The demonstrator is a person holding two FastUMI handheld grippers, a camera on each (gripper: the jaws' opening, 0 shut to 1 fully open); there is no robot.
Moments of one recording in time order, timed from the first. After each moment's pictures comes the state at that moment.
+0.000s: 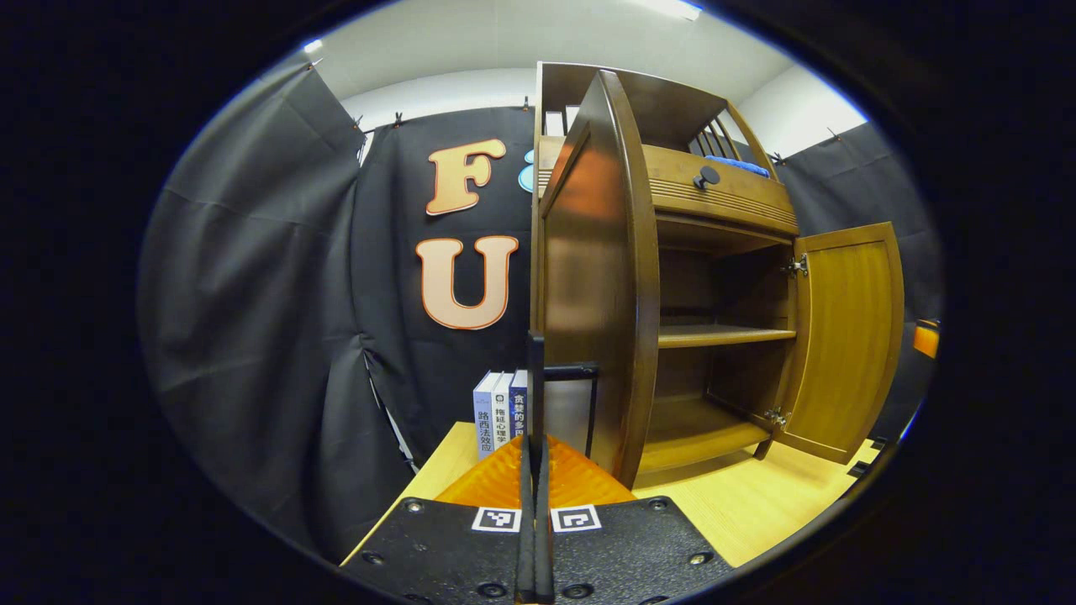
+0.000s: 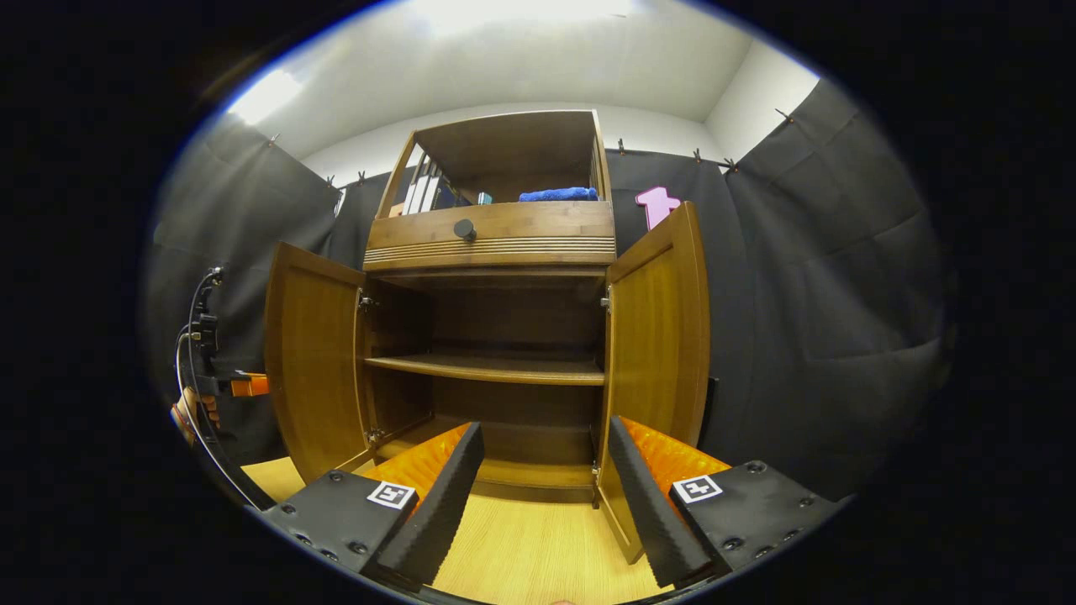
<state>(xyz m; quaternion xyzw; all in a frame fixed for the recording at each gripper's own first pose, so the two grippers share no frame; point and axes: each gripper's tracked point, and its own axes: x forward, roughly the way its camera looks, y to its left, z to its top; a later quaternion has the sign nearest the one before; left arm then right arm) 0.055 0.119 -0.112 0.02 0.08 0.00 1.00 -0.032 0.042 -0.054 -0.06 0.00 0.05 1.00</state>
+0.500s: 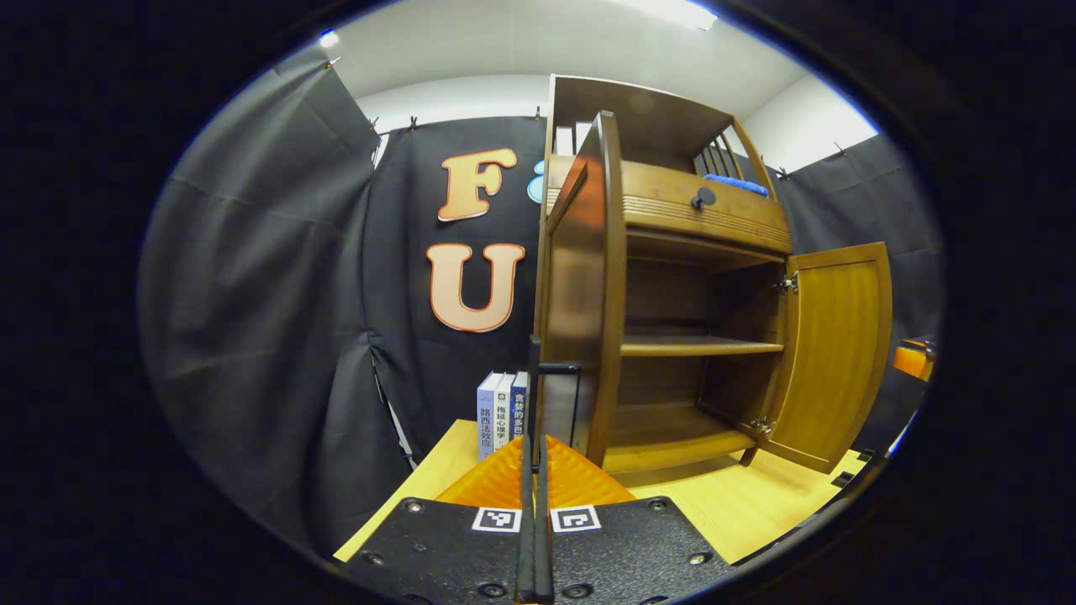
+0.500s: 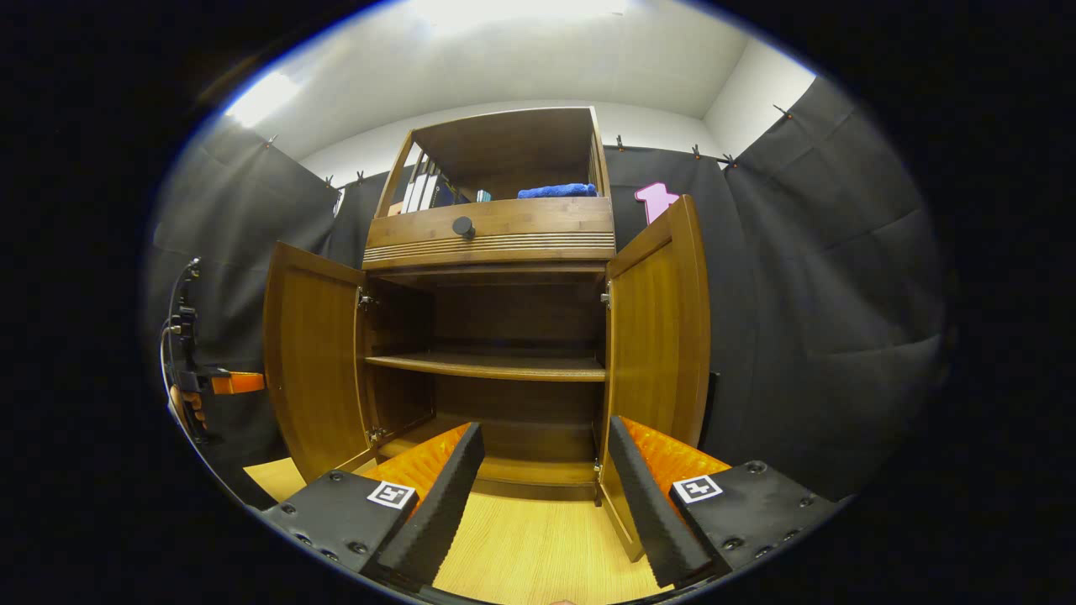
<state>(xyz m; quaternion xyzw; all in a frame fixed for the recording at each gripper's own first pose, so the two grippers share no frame) 0.001 0.109 -0.092 0.00 0.06 0.02 1.00 -0.030 0.035 -0.054 -0.05 0.00 0.05 1.00</state>
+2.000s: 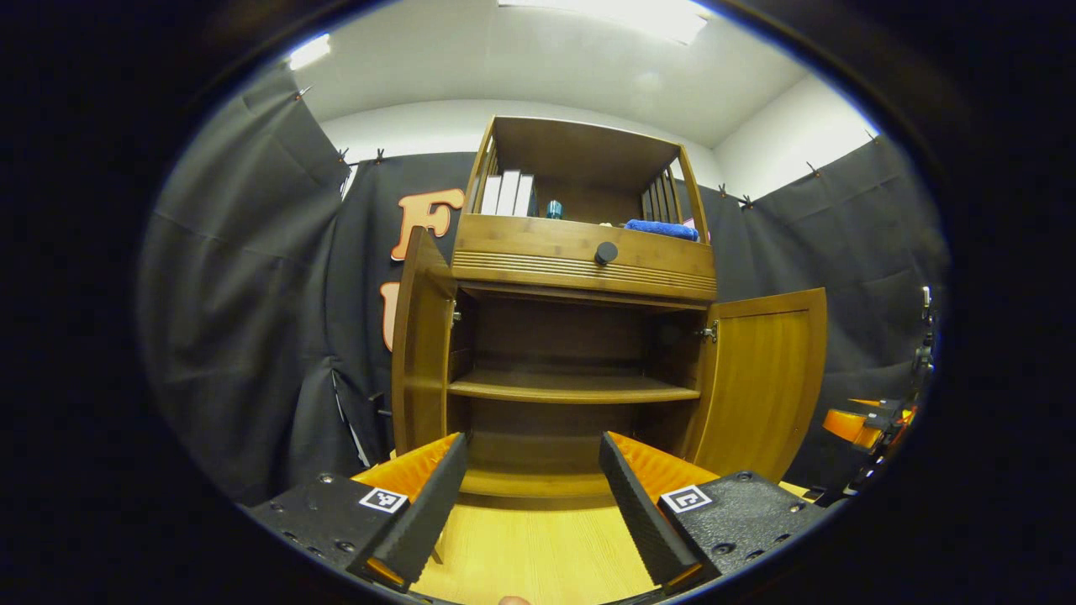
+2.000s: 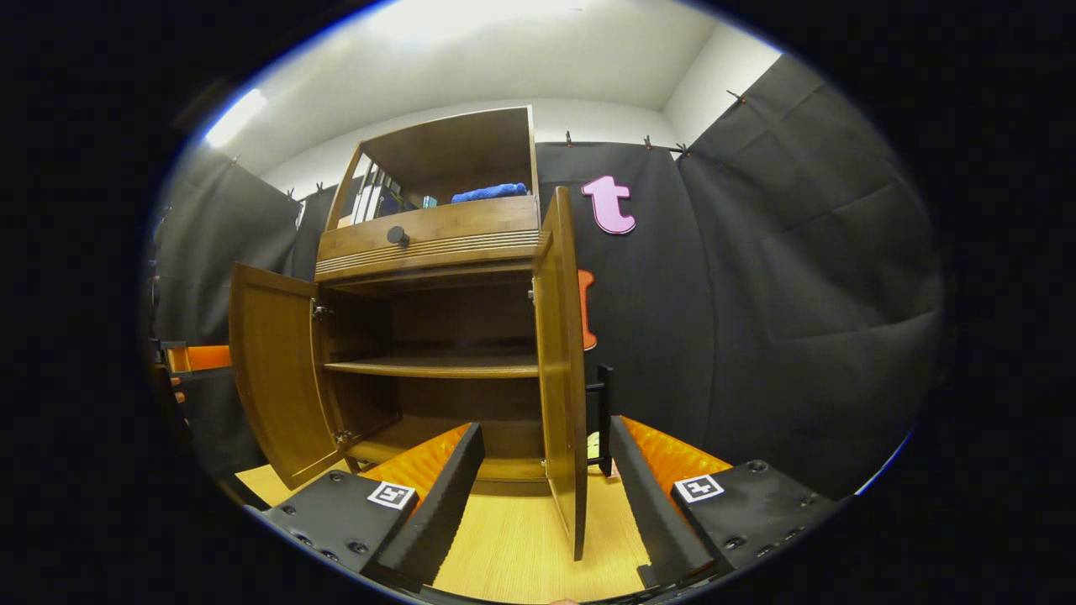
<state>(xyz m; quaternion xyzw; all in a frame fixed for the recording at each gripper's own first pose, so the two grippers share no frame) -0.028 -0.044 -0.013 -0.01 0.02 -0.03 1.00 -0.039 -0.063 -0.047 -0.02 0.00 0.00 1.00</state>
